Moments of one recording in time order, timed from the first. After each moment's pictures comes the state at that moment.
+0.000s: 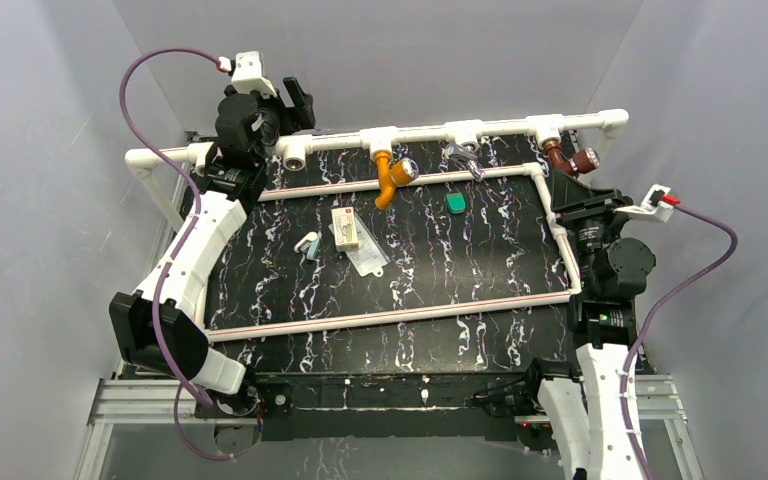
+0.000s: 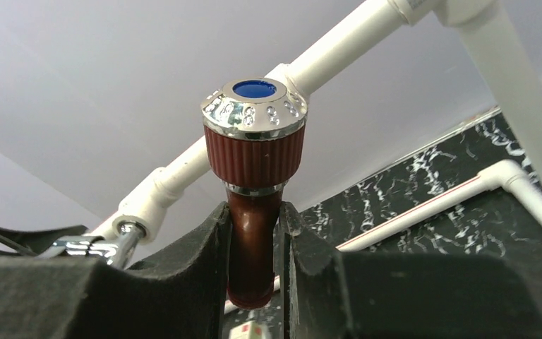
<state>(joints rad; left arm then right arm) -0.28 1.50 1.44 -0.01 -0.14 -0.23 -0.06 0.60 0.69 0.16 -0.08 0.75</state>
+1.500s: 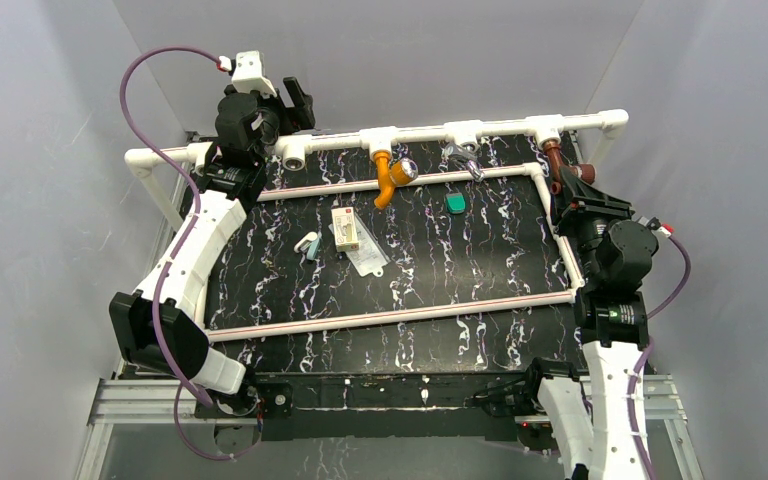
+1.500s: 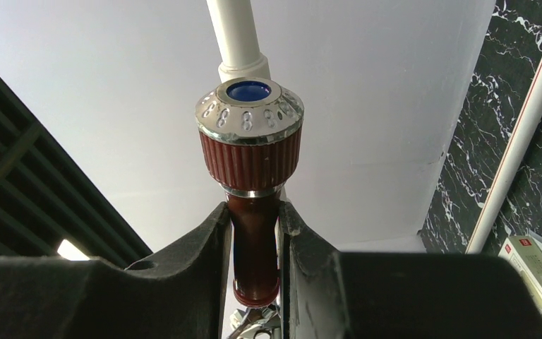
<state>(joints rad) -0.28 1.50 1.45 -0.03 -0.14 -0.22 -0.06 0.63 0.81 -0.20 -0.05 1.76</state>
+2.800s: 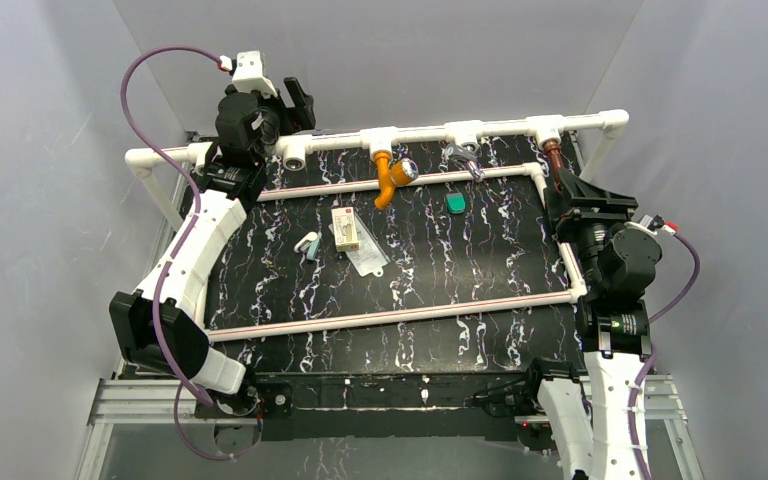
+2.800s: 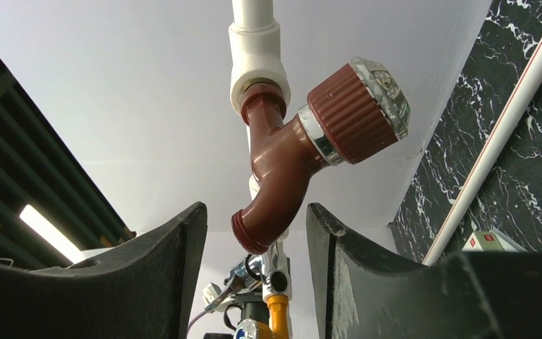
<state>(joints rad) -0.28 1.51 1.45 -0.04 -0.13 -0.22 -0.06 0.58 0.82 -0.24 -0.08 1.65</state>
